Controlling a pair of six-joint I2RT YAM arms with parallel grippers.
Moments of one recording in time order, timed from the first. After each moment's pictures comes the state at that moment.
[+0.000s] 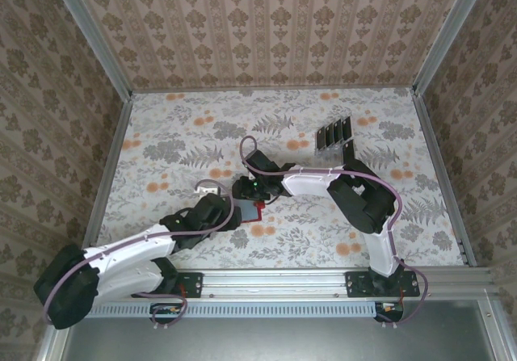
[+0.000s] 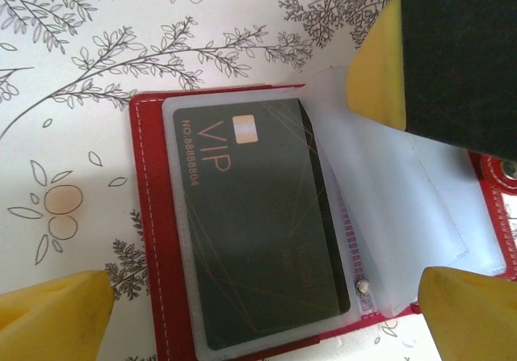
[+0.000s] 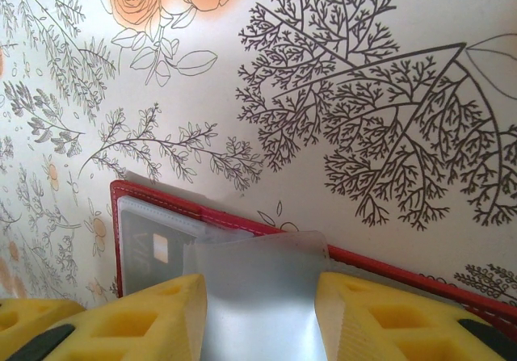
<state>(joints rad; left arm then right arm) -0.87 1.02 0.35 -0.26 -0.27 -0.72 0.82 2.02 1.25 -0.16 -0.24 0.86</state>
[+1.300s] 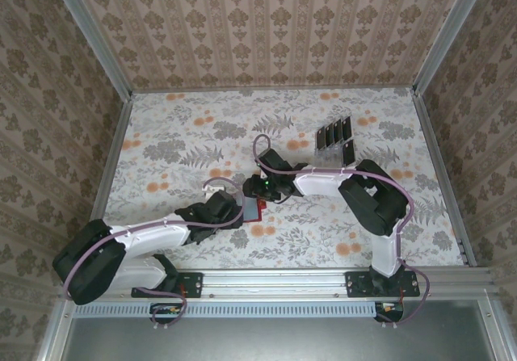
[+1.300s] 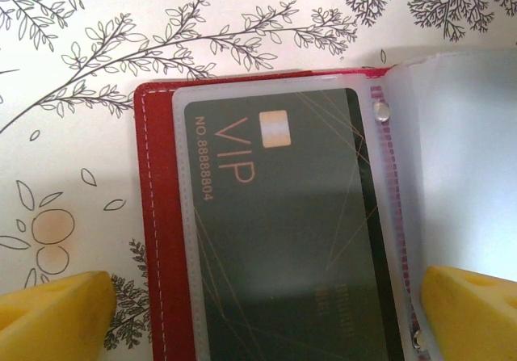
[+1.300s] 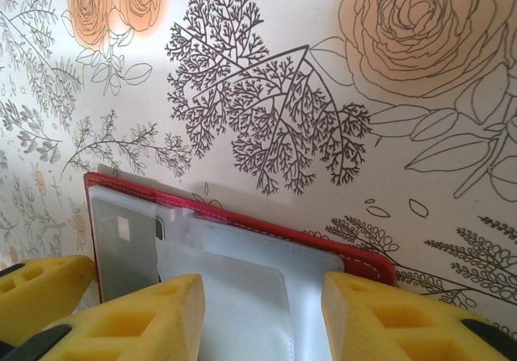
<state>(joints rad) -0.87 1.23 0.41 -0.22 -0.33 -0.70 0.76 1.93 1.13 -0.14 -0.26 0.87</state>
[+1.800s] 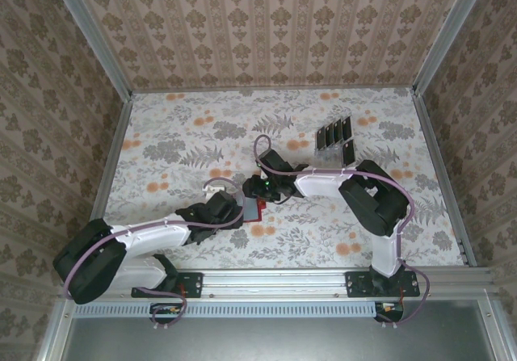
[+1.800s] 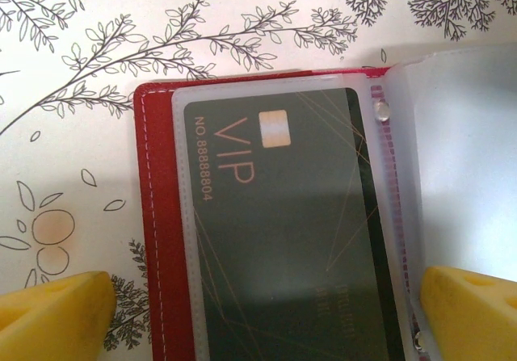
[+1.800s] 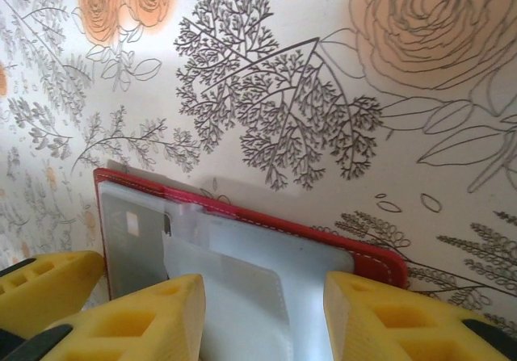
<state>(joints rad) -0.88 1.23 0.41 -0.22 -0.34 -0.70 0.76 1.93 1.11 -0.10 -0.29 0.89</state>
